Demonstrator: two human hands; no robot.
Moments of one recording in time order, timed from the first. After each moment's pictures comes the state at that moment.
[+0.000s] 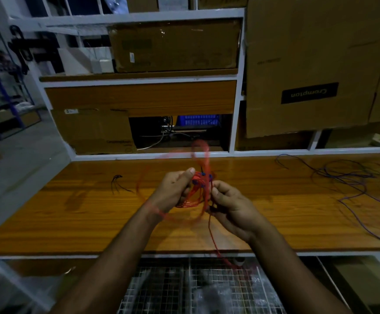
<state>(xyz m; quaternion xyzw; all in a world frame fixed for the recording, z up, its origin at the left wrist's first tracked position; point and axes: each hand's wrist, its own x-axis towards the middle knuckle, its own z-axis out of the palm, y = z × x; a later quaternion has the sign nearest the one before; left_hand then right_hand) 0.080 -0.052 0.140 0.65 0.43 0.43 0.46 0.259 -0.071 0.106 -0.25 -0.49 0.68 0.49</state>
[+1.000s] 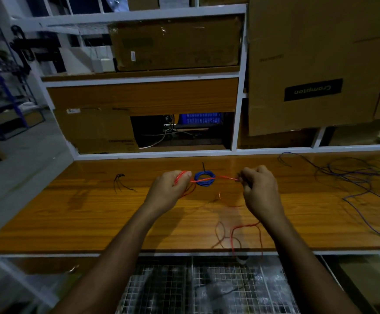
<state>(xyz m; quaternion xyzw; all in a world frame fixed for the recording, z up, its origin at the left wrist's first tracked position) 0.063 -0.035 0.122 0.75 0.50 0.39 0.20 0.292 -0.056 0.118 -0.66 -0.64 0.07 0.38</state>
